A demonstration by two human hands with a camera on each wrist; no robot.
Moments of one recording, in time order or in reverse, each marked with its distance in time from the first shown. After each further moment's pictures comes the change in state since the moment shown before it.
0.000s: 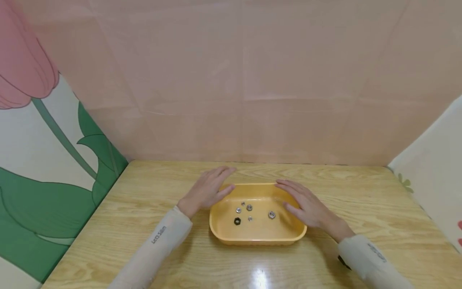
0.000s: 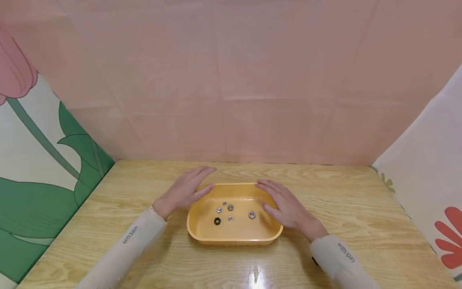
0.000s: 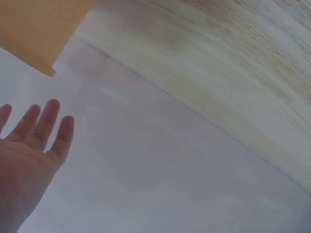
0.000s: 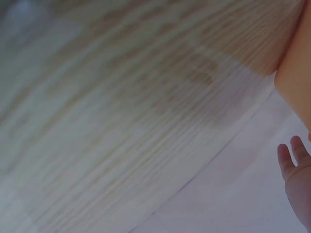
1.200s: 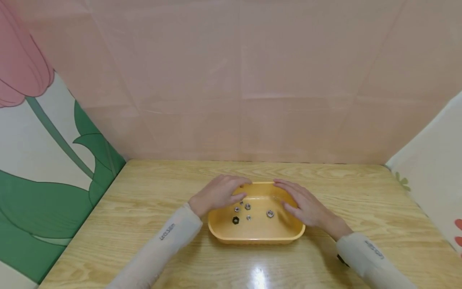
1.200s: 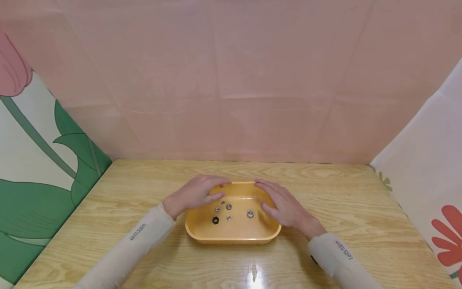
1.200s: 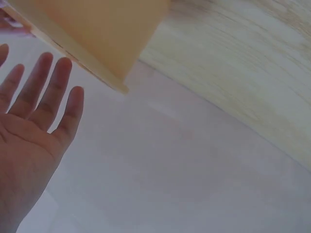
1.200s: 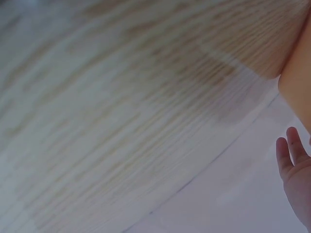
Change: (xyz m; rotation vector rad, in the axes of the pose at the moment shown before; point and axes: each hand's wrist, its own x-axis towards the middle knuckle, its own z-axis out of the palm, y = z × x) left_hand 0.020 0.036 -0.003 -0.061 -0.200 0.093; right_hand 0.001 -0.002 -0.002 0.023 -0.037 0.019
